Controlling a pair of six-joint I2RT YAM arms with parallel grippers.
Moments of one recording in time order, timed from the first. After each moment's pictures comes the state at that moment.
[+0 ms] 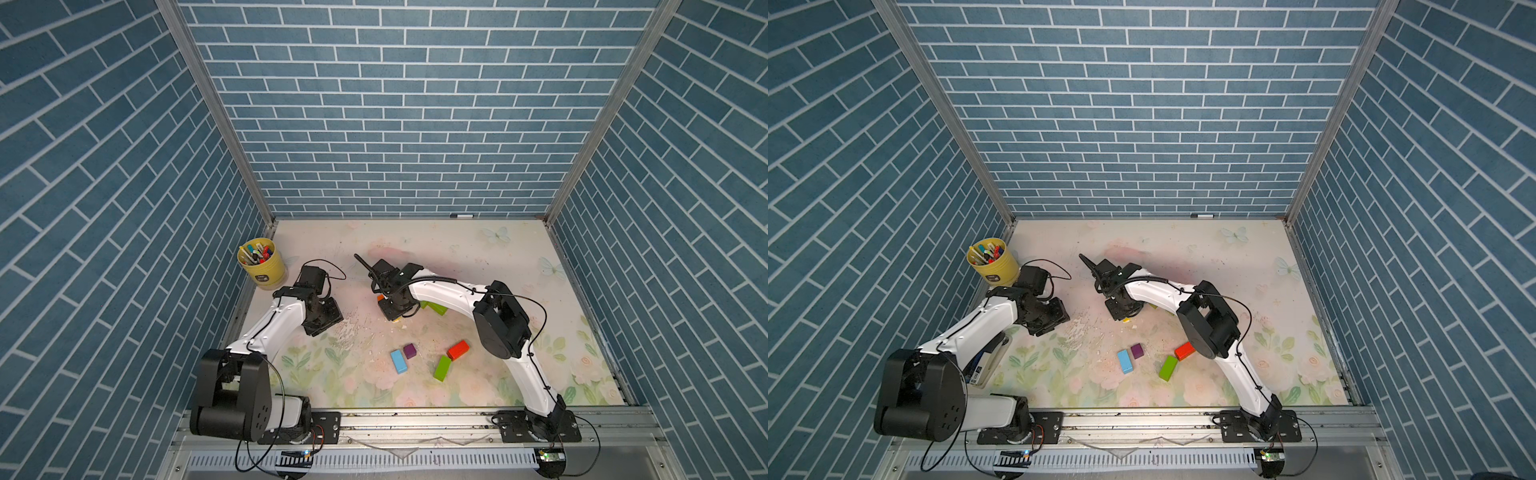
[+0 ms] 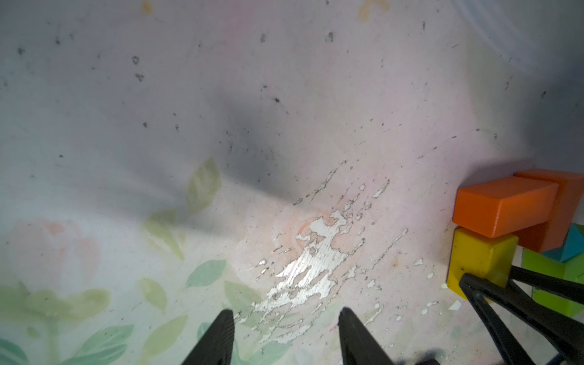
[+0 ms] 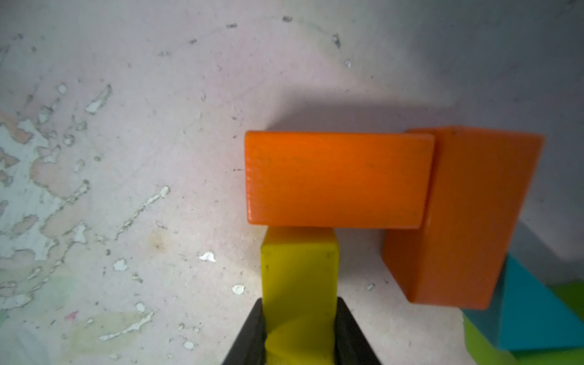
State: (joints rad) left arm -0.12 1.36 0.82 -0.75 0.15 -0.61; right arm 0.97 2.25 1.83 -0.92 0.03 0.29
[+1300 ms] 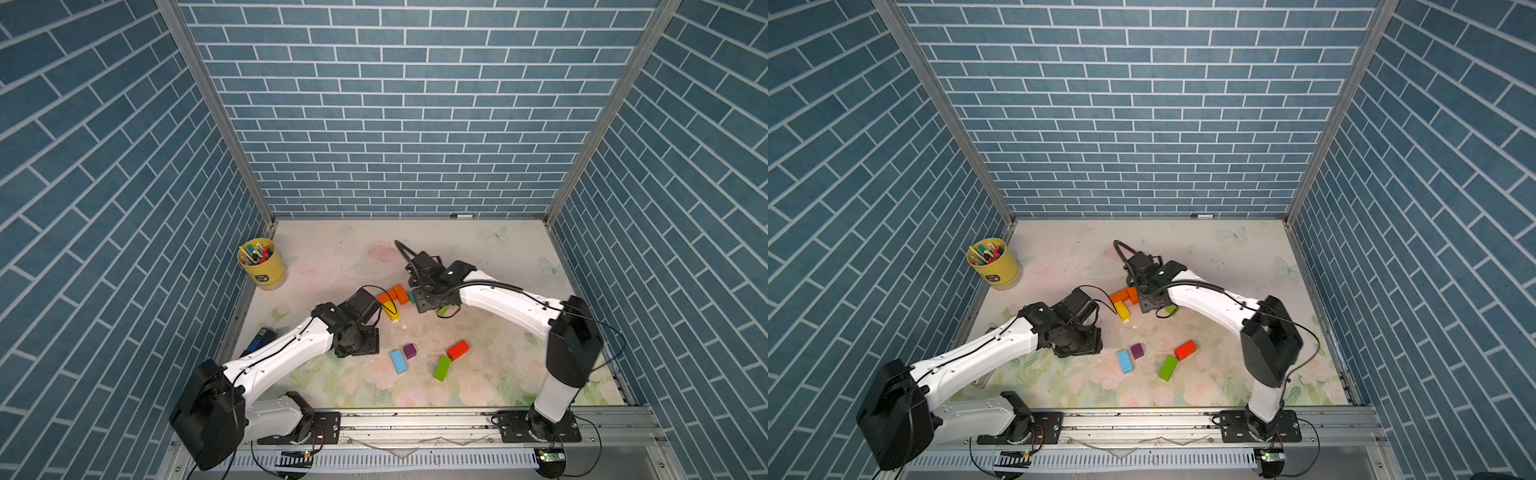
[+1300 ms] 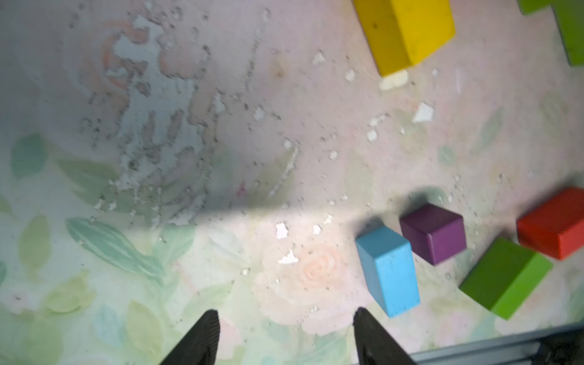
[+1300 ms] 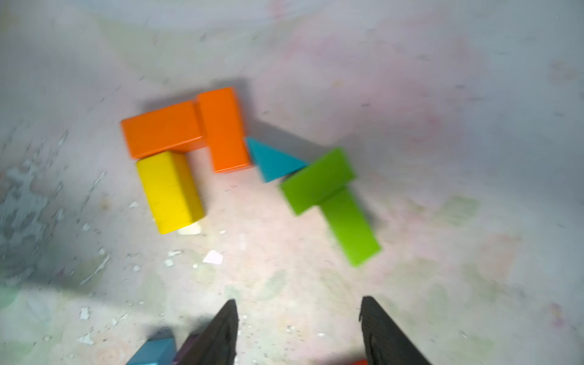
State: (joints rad) left arm -0.76 1.23 0.82 -0.90 0.04 -0.79; right arm 0.84 1.67 1.38 -0.89 0.26 0.52
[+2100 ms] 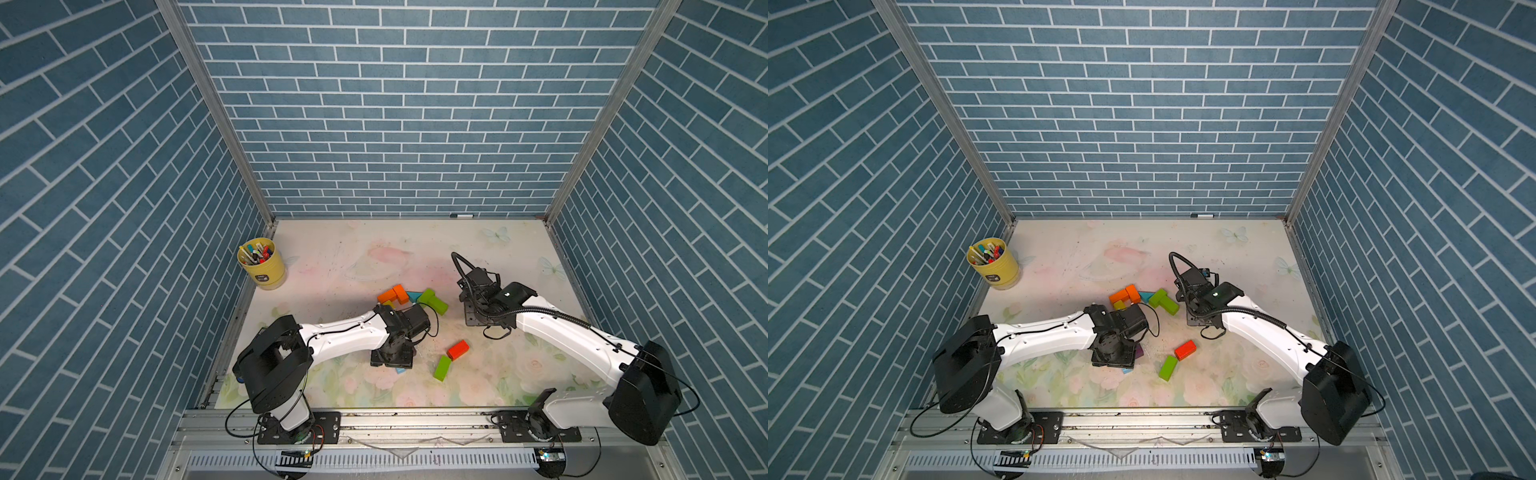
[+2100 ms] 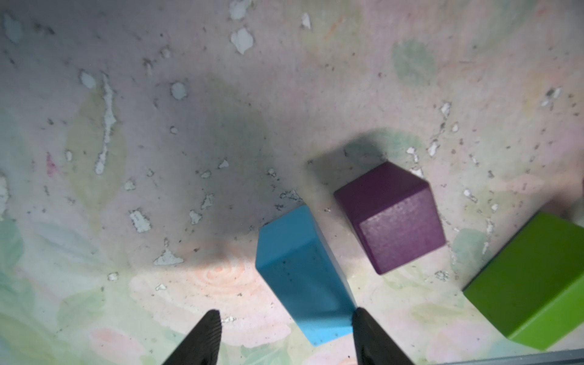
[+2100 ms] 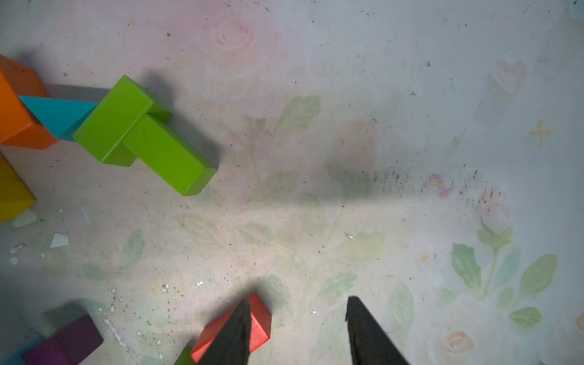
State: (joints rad) left arm -1.01 1.63 1.02 -0.90 0.01 -0.92; right arm 0.72 1.34 1.01 -0.90 0.30 0.61
